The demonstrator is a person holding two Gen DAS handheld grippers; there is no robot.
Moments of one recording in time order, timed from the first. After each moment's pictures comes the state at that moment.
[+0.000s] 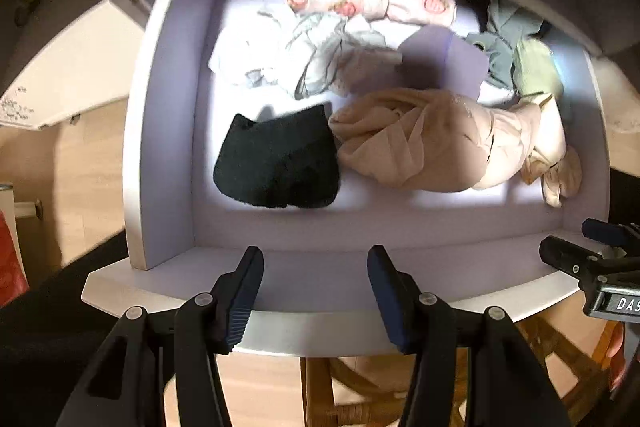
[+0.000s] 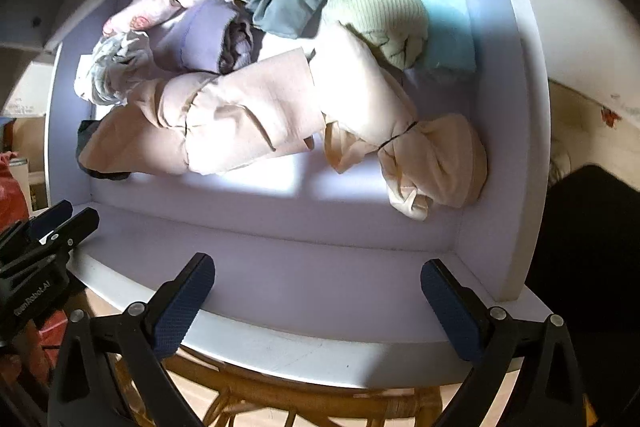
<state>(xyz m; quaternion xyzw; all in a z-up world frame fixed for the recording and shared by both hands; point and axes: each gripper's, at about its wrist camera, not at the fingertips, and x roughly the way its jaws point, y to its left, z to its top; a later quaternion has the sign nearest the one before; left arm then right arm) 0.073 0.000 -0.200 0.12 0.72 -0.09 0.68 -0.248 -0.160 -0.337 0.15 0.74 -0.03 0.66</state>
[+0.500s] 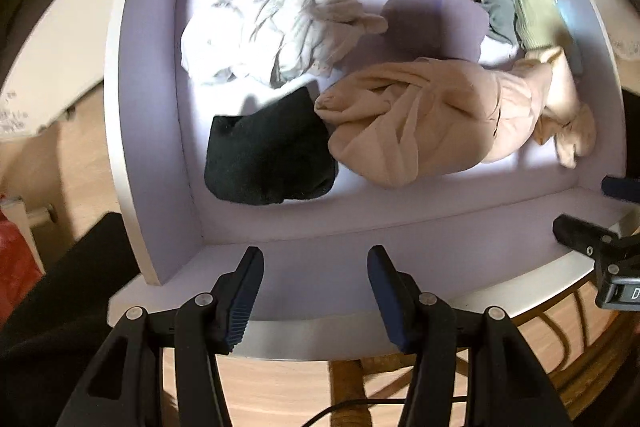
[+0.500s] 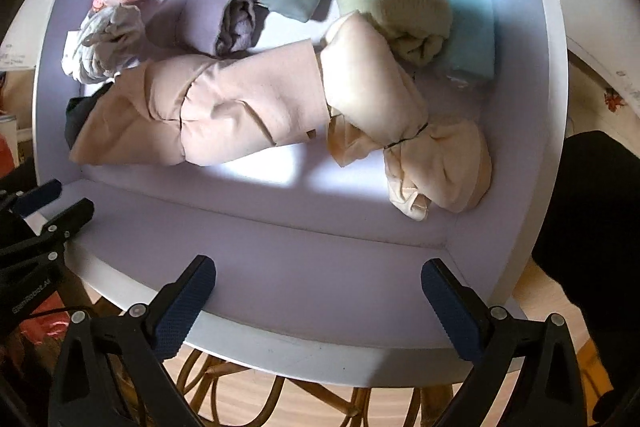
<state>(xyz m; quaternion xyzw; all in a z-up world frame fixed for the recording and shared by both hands) 0.043 -0.006 -0.206 0.18 0.76 -0.10 0.62 -0.173 -0.146 -0.347 0.13 0.78 -0.01 0.61</state>
